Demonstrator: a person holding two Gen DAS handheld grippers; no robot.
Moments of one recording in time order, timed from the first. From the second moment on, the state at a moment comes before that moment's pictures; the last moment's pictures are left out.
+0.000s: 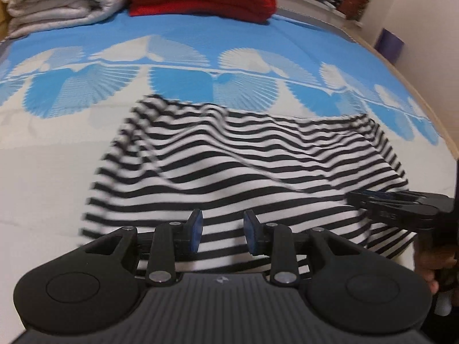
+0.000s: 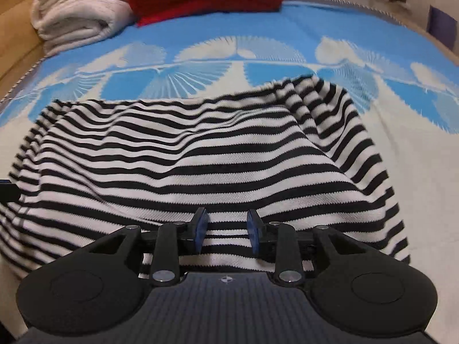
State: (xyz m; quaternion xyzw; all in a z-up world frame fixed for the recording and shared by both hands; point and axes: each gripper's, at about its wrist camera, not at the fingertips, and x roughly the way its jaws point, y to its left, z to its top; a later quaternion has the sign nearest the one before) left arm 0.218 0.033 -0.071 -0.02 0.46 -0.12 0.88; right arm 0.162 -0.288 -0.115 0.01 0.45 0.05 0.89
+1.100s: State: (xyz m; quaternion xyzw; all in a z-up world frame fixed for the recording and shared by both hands) left arm 0.177 0.084 -0.055 0.00 0.39 -0.06 0.92; right arm 0.120 -0.334 -0.076 0.04 0.43 -0.08 0.90
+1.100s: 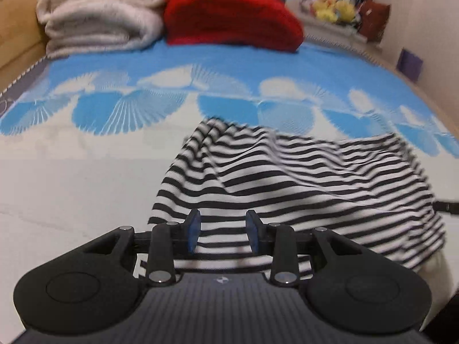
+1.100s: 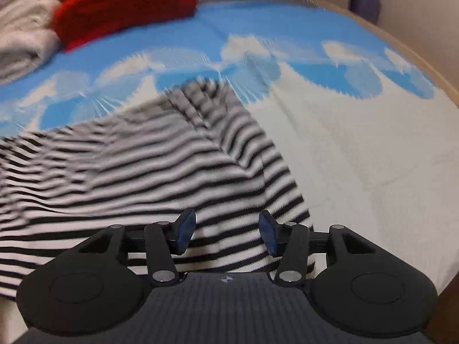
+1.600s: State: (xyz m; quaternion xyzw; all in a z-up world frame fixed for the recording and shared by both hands) left arm 0.116 0.101 -0.066 -0.10 0.41 -0.03 0.91; right arm 0.044 -0.354 -0.019 0.07 0.33 -0.04 0.94
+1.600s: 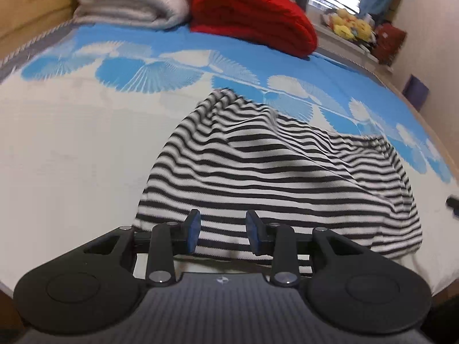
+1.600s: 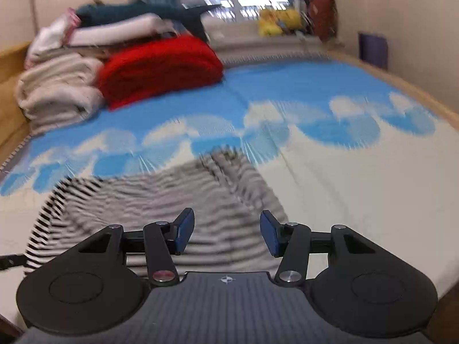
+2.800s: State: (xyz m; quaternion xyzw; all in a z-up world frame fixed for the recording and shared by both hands) left arm 0.170 0.186 -0.138 -0.41 0.45 0.05 0.79; right arm 0.062 -0.337 -0.047 0.02 0.36 -0.04 0.93
